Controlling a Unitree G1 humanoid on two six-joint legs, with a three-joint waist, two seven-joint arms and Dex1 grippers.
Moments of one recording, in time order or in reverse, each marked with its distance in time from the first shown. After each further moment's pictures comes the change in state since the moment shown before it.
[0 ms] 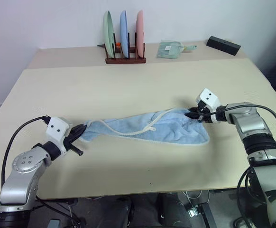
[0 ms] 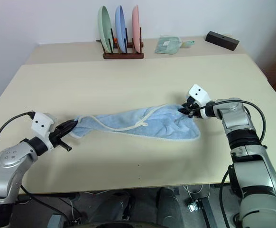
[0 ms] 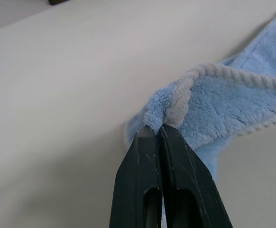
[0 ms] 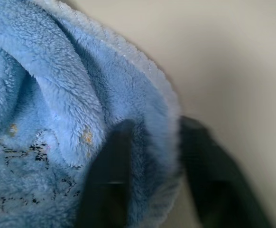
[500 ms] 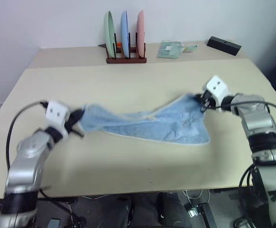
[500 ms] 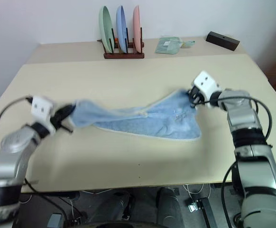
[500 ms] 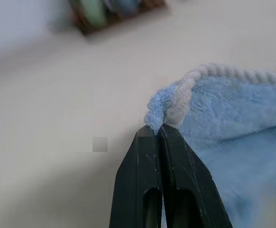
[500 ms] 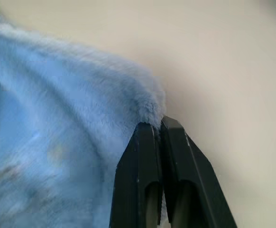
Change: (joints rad) left arm -0.432 -0.034 -0.031 0.288 0.107 -0.065 0.139; right arm -0.147 -0.016 -0.055 0.019 -0.096 -0.199 -0.284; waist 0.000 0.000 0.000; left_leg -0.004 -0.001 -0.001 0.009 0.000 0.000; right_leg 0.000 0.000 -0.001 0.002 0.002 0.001
